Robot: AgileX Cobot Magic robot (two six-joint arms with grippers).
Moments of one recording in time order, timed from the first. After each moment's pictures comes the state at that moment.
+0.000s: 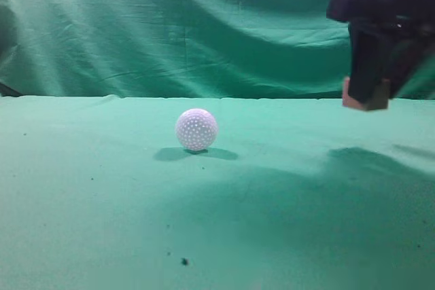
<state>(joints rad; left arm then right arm) 0.13 -0.02 0.02 0.15 0.37 -0.27 0.39 1.67 -1.06 0.02 0.64 -0.15</state>
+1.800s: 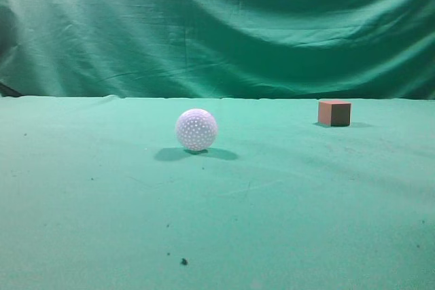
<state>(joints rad) 0.13 -0.02 0.02 0.15 0.37 -0.27 0.31 1.36 -1.28 -0.09 1.06 0.10</state>
